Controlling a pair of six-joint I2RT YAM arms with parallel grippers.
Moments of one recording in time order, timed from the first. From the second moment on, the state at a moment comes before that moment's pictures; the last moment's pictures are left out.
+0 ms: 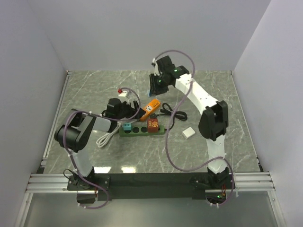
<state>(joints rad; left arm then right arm) -0.38 1.83 0.72 0.74 0.36 -0.41 0.52 2.12 2.04 -0.90 -0.20 0.34</state>
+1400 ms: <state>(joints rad) -0.58 1.43 0.77 0.43 0.82 -0.10 0.57 1.68 1.63 -1.09 -0.80 -0.77</state>
